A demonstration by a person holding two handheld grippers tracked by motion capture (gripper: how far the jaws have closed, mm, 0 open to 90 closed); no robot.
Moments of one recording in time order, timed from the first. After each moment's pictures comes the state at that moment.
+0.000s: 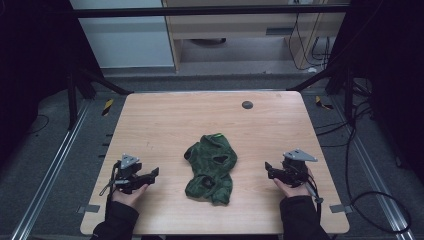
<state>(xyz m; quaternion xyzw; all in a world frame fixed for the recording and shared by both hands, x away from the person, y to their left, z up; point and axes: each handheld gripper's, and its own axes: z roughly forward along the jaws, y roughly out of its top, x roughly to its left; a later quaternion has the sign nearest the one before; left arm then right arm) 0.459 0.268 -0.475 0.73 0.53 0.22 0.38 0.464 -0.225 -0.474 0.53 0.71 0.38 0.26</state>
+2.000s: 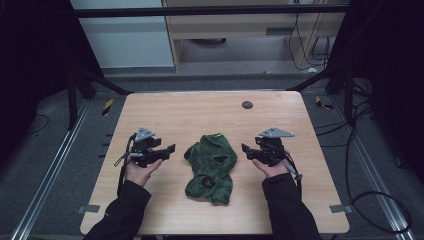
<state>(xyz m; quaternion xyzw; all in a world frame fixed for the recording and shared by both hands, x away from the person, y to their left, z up) 0.516 0.223 -0.423 0.75 0.46 0.20 0.42 0.507 -0.162 -0.425 0.46 0.74 0.44 0.21</state>
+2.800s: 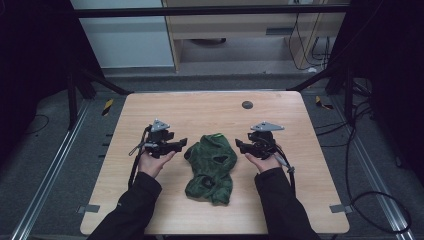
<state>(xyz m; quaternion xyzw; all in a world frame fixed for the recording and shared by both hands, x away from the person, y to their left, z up) 0.546 0.190 -0.425 0.77 0.45 0.18 0.42 0.530 -0.144 -0.428 0.46 0.75 0.43 0.20</state>
